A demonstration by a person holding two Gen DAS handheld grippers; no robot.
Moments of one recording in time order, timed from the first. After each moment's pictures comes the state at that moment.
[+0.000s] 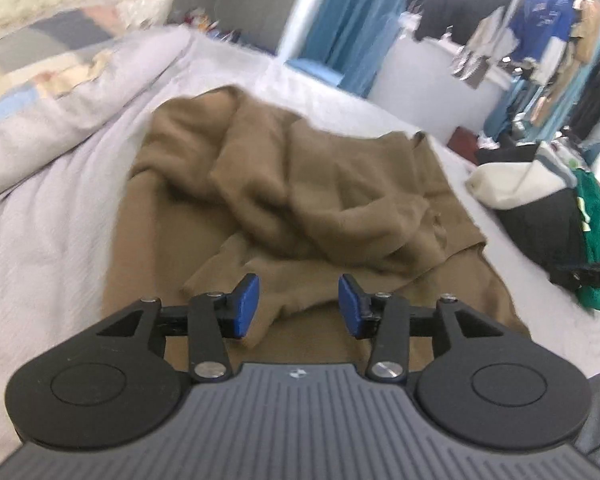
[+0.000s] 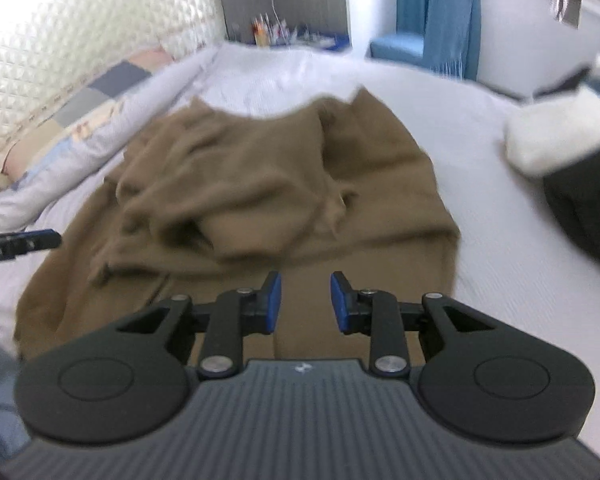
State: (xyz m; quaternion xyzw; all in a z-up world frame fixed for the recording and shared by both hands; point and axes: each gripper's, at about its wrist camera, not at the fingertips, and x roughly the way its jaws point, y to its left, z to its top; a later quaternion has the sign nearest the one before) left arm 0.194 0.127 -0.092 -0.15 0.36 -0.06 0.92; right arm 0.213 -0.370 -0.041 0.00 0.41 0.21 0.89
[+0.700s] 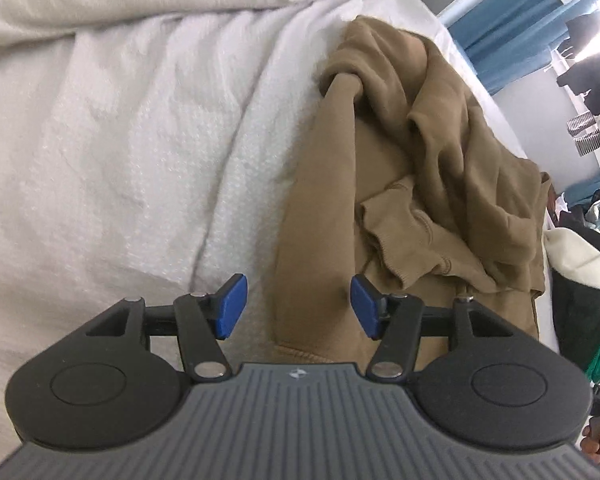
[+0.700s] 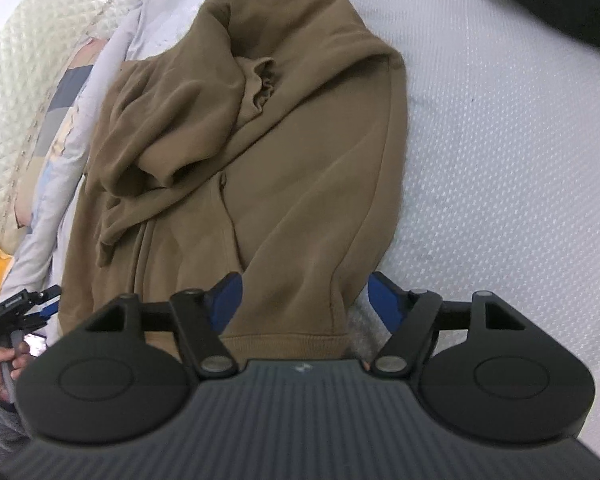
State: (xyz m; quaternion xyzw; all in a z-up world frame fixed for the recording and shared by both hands) left arm 0.162 0.243 -0.151 -0.34 0.47 0.07 0.81; right arm 0.230 -0.444 -0.107 0.17 0.57 0.19 0.78
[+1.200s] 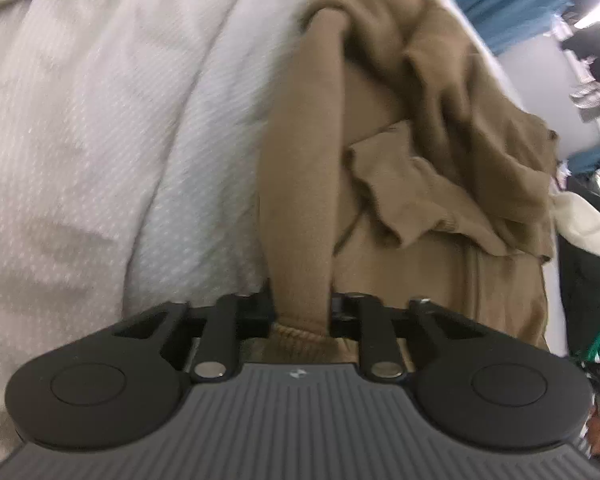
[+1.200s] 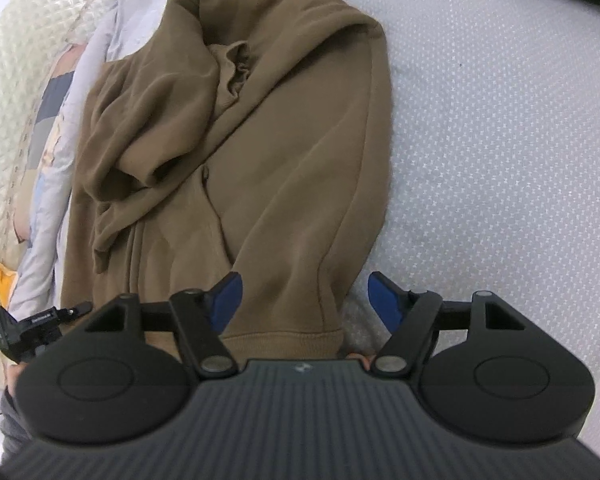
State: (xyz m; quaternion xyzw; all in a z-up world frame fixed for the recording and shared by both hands) left arm 0.170 0.207 -0.167 -0.32 0.50 0.03 0.80; right arm 0.244 -0.455 -0.127 0.20 0.60 0.17 0.75
